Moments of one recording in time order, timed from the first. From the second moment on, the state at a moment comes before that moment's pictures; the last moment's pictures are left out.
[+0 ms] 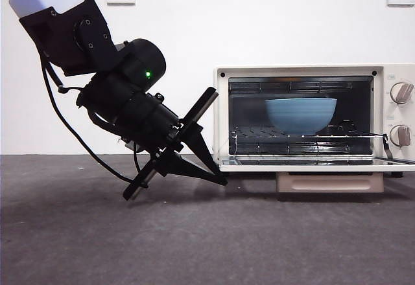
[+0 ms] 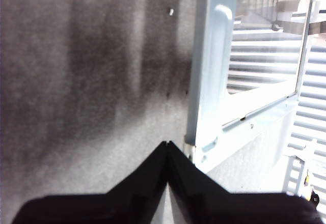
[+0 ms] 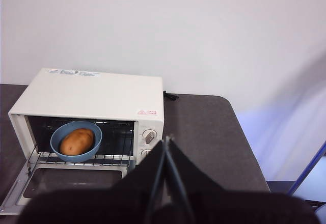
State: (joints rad) left arm -0.51 1.95 1.13 -0.02 0.63 -0.91; right arm 0.20 0.86 1.97 -1.35 0.29 -0.09
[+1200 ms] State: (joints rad) left arm -0.51 1.96 1.44 -0.02 0.65 -0.94; right arm 0.20 0.86 1.82 -1.35 0.28 -0.09
